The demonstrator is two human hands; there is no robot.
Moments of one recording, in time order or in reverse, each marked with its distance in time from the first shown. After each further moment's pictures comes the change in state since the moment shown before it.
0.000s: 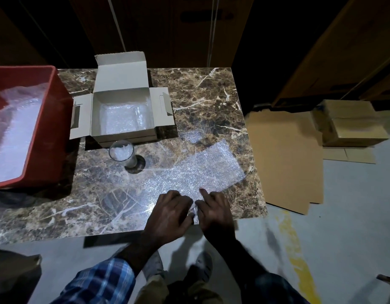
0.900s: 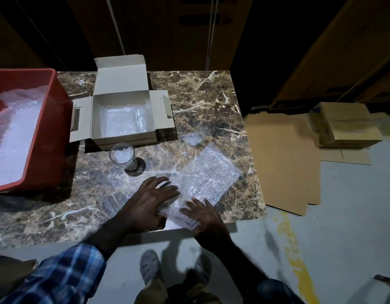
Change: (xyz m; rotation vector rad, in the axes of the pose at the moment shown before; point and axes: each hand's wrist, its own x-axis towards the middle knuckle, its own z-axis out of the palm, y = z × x) left_hand 0.016 -0.063 -0.059 0.032 -0.243 0.188; right_hand -0.004 -0.011 0.002 0.336 -0.251 -0.021
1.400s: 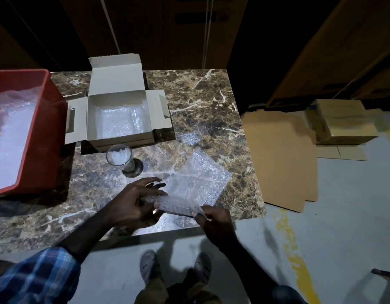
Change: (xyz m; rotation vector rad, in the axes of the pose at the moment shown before) left_hand -0.011 -0.020 -0.025 -0.461 -0.030 -0.233; right_hand -0.001 -0.010 -0.021 0.381 0.263 0.270
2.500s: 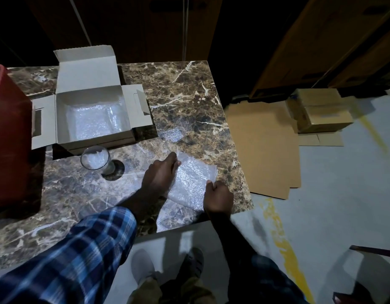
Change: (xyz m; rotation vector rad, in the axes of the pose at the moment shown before) left_hand 0.121 0.039 0.067 0.210 0.295 -0.224; right_hand 0.053 -0.006 -0.020 -0.256 0.261 0.738
